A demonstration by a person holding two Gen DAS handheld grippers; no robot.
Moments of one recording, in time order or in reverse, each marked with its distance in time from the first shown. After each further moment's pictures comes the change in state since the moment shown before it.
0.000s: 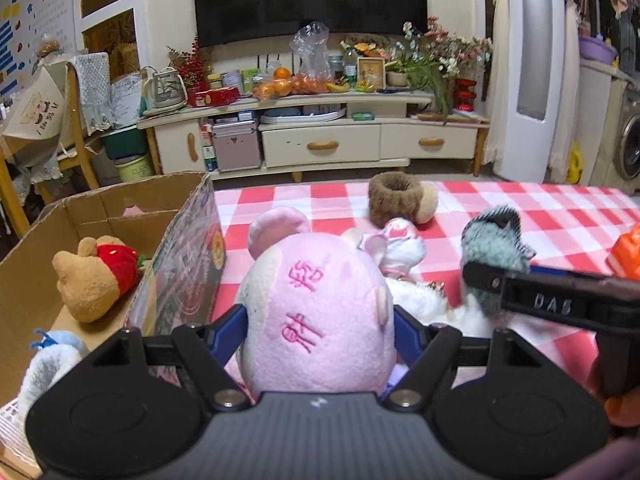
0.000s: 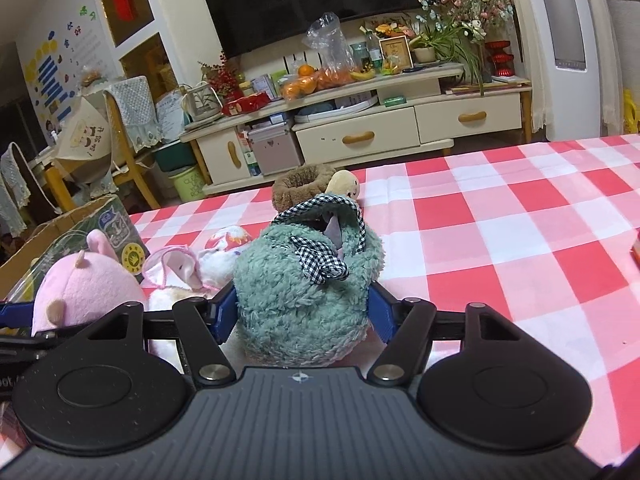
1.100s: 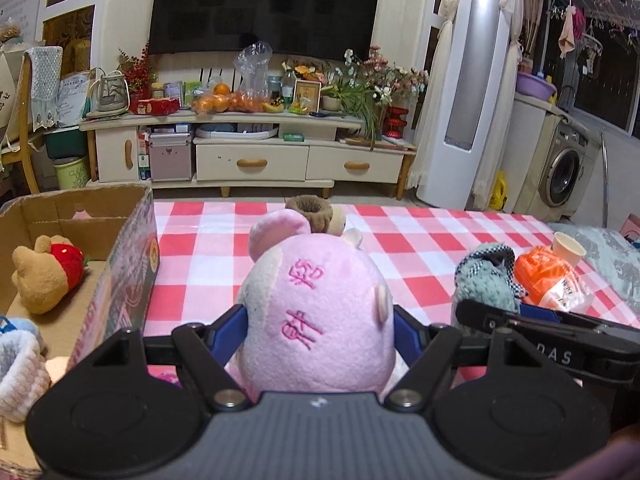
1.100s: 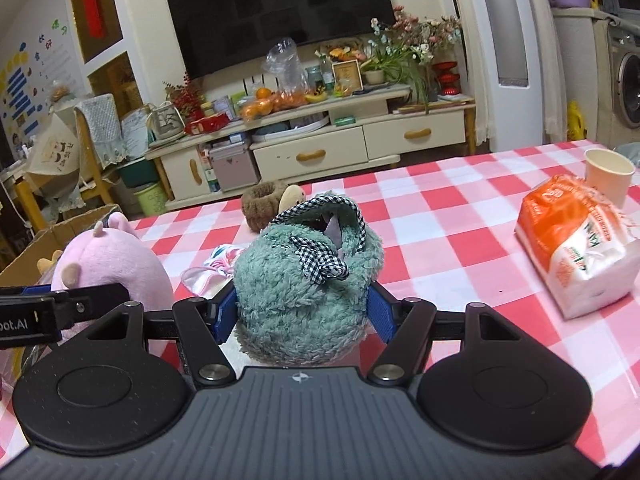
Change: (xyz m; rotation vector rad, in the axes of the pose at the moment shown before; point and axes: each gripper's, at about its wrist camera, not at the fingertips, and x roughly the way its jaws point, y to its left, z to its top) left arm -0.044 -0.002 -0.005 -0.041 -0.060 -0.242; right arm -0.083 -0.005 -0.021 0.018 -0.061 -0.146
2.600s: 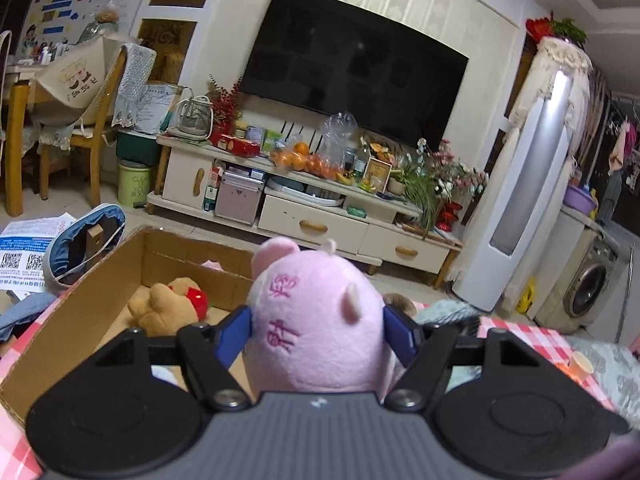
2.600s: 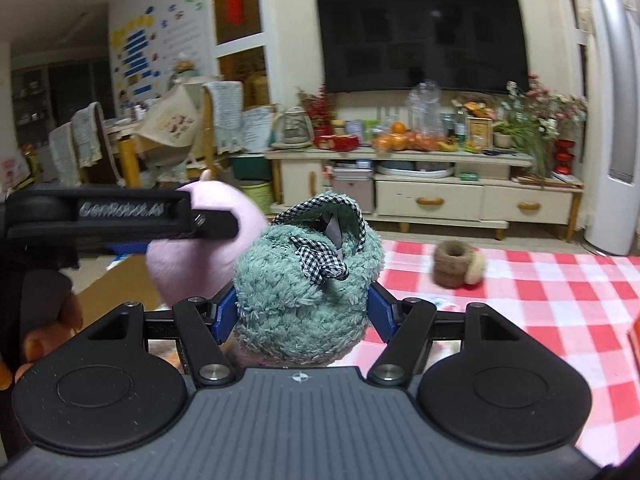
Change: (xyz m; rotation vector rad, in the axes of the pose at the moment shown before) left arm -0.074 0.107 0.016 -0.252 -0.198 0.086; right arm -0.015 0.109 0.013 -0.295 -0.058 0.277
